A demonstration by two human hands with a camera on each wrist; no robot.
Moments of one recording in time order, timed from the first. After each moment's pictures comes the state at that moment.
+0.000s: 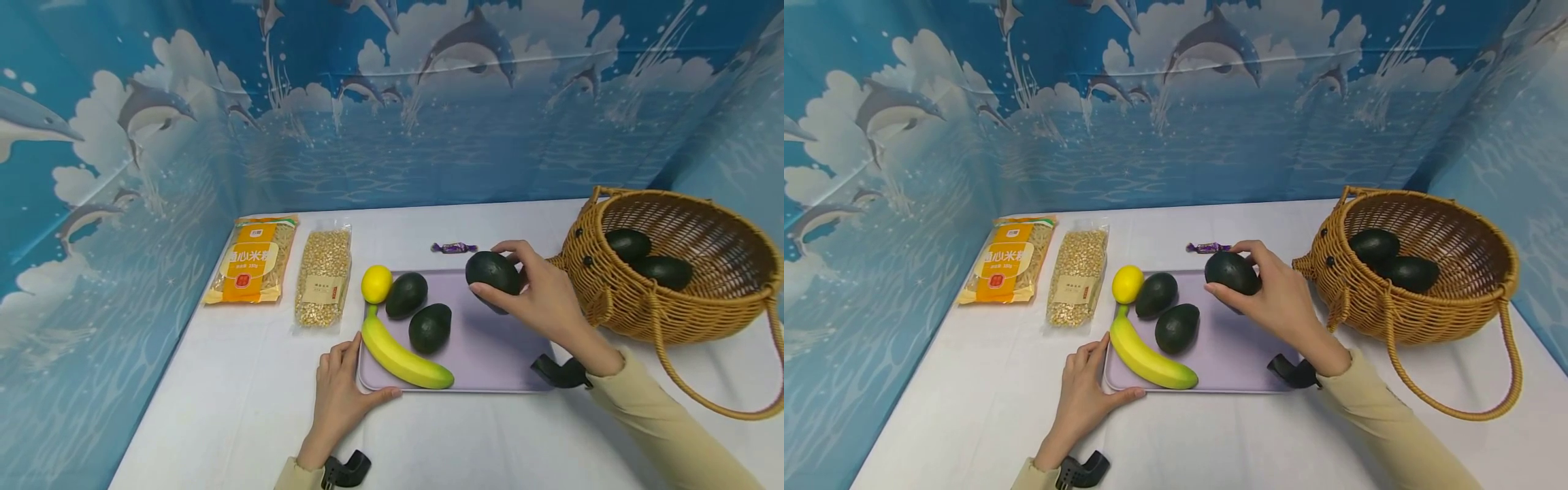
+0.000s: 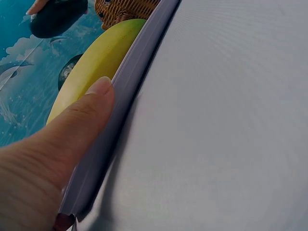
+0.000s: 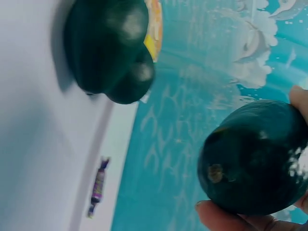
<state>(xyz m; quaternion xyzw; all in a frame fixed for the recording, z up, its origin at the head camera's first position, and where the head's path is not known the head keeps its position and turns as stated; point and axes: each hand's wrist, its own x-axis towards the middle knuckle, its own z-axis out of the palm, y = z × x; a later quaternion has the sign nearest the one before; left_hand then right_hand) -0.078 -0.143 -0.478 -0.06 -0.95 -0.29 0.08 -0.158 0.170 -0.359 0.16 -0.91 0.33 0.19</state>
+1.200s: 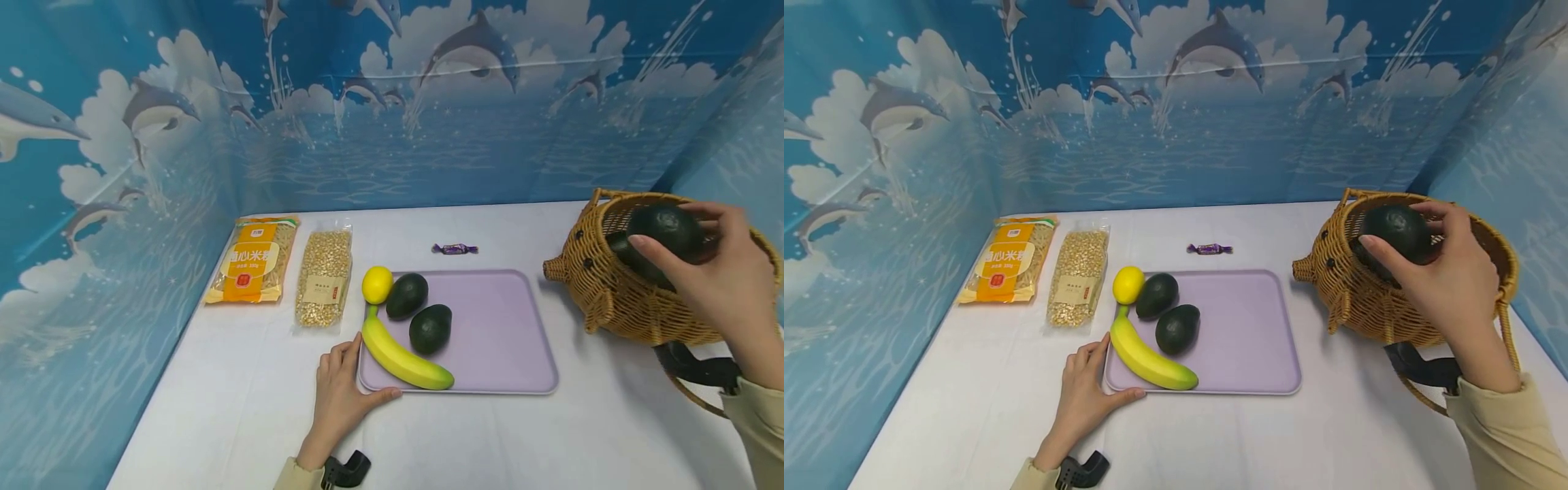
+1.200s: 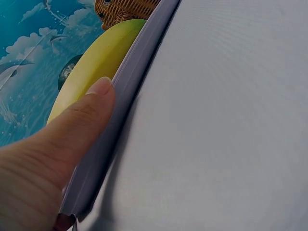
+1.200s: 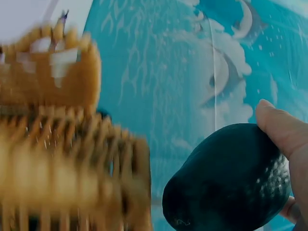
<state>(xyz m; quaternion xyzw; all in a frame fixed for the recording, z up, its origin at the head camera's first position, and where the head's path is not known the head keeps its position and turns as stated) -0.078 -0.142 -0.477 -0.05 -0.95 -0.29 0.08 -0.146 0.312 -0.321 -0.08 -0.93 0.27 0.24</state>
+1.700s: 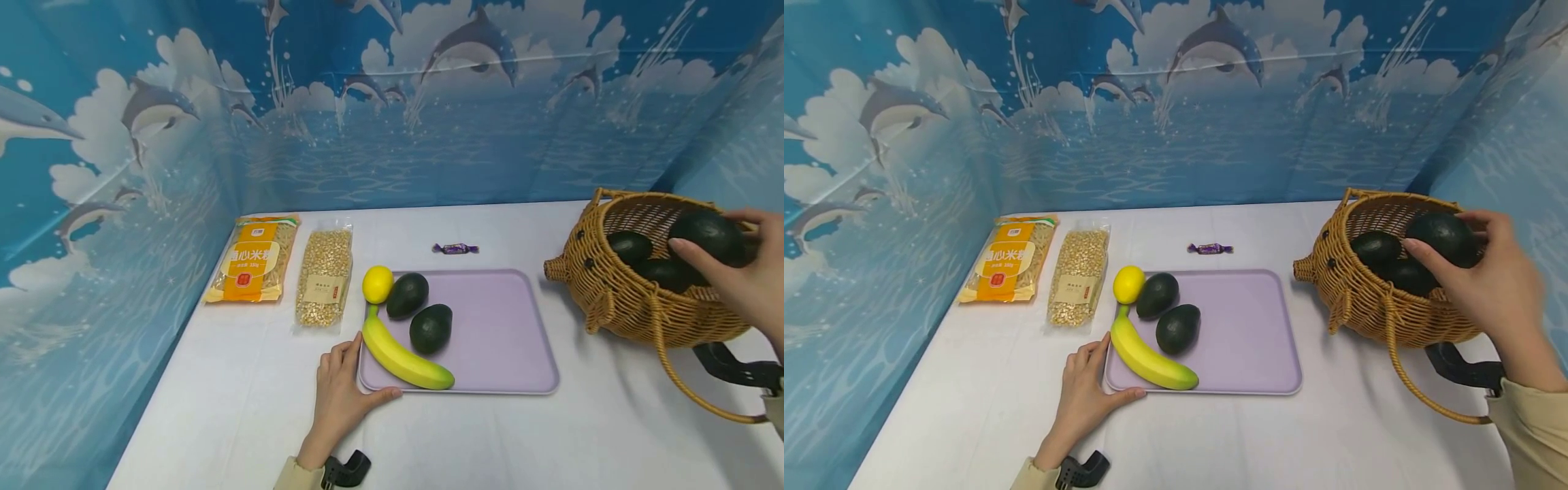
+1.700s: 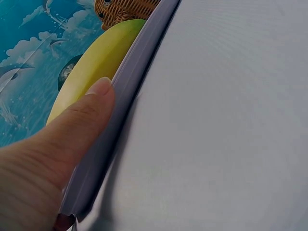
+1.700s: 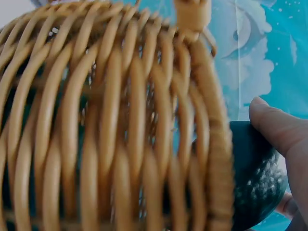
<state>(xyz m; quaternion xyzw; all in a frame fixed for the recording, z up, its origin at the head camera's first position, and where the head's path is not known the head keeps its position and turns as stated) -0.078 -0.143 -0.479 -0.06 -0.95 -0.29 0.09 -0.146 0.349 -0.331 -0.09 -0.92 0.28 0.25</state>
